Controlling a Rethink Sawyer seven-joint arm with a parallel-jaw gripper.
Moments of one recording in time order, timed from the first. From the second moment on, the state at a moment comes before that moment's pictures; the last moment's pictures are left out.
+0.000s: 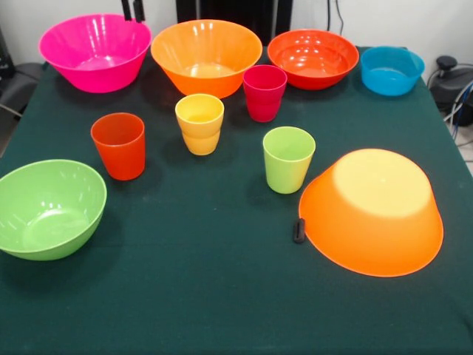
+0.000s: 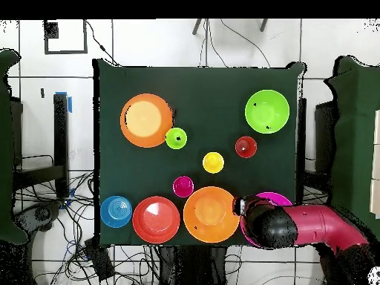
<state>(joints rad) -1.08 -0.90 0.63 2.12 -0.70 0.57 1.83</state>
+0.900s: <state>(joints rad) -1.03 -0.81 0.63 2.06 -0.73 0.57 1.83</state>
